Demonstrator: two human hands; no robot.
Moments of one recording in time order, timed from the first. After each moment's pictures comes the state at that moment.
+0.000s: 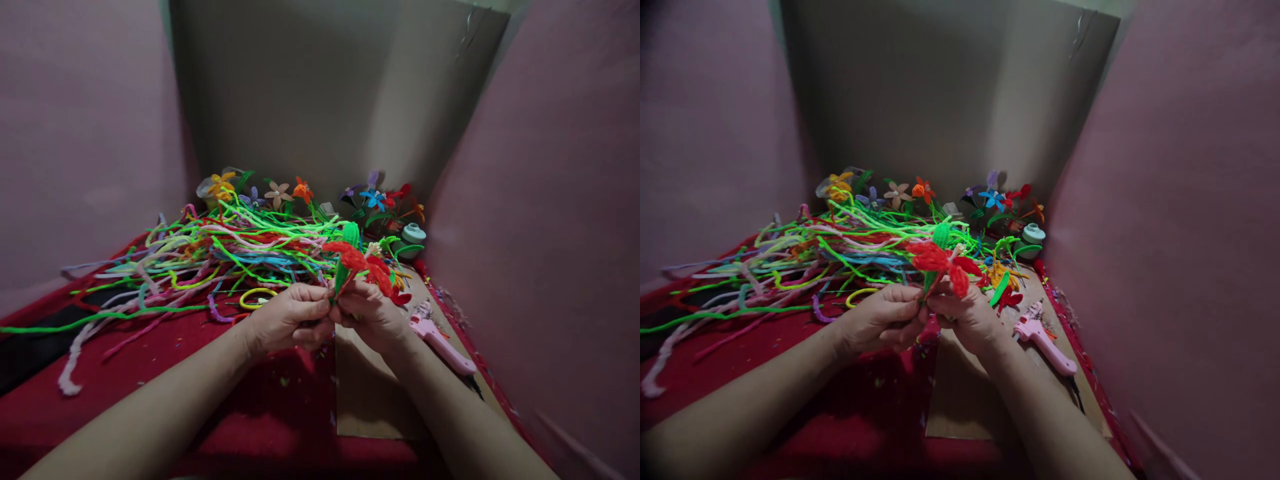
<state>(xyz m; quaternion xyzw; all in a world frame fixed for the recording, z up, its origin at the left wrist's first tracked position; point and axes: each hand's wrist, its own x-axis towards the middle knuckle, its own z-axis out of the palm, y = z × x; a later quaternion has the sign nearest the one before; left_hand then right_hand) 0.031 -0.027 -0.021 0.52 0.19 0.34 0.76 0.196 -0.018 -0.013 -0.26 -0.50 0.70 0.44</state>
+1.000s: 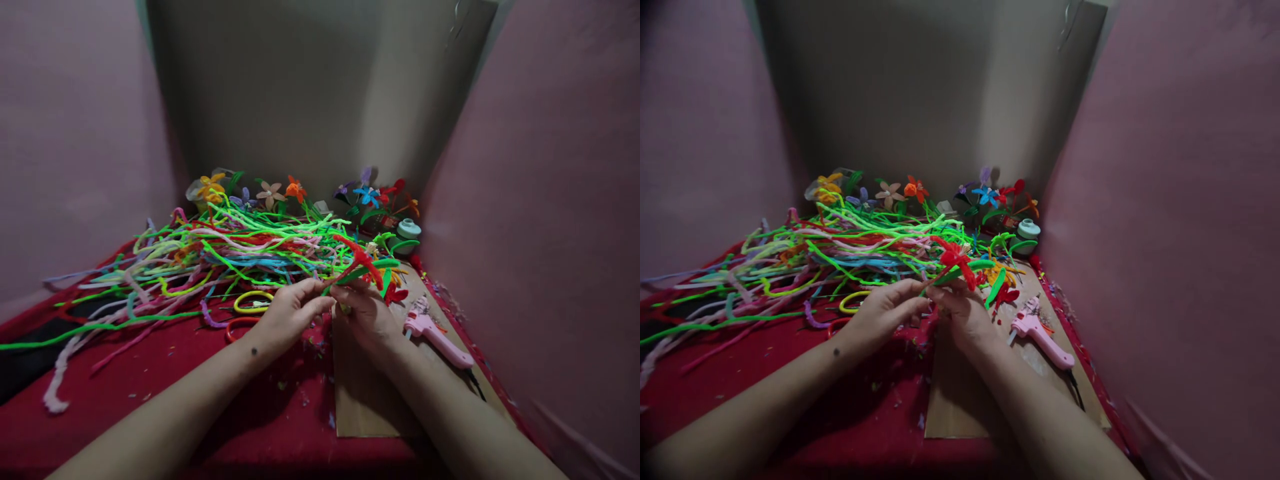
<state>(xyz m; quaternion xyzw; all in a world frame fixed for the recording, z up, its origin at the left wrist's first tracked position) 0.042 -0.028 -0.019 0.63 0.39 0.46 0.49 0.185 -0.014 -0.030 -0.28 -0.45 0.64 0.56</state>
